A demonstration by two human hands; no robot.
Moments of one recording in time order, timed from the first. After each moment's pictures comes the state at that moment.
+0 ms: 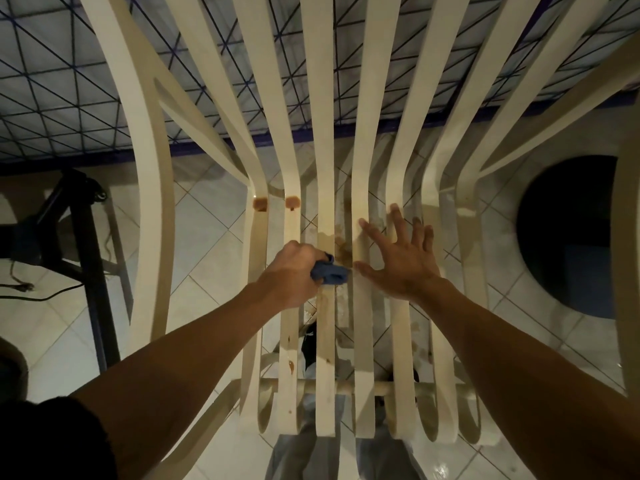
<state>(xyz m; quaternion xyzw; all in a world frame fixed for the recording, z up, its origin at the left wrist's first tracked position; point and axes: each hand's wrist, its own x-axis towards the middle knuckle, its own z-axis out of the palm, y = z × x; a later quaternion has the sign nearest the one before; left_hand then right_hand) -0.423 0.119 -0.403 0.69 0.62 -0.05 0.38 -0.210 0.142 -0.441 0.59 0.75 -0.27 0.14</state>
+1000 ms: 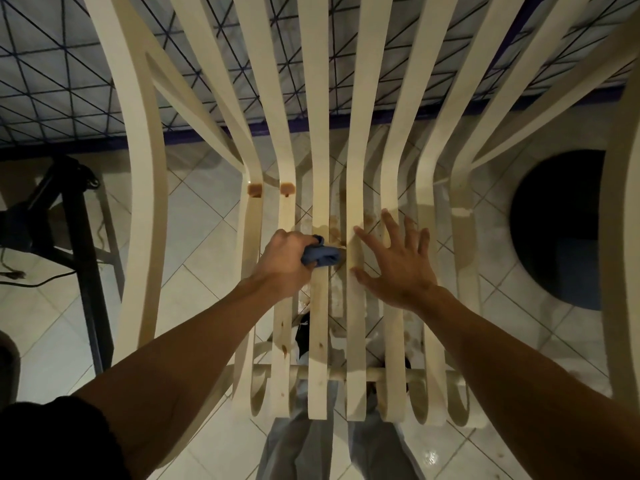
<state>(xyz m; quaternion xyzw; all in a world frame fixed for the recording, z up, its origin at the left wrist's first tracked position) -0.420 0.105 -0.404 0.66 0.66 0.02 0.35 -0.203 0.112 -0.432 0.56 0.77 -0.27 0.13</state>
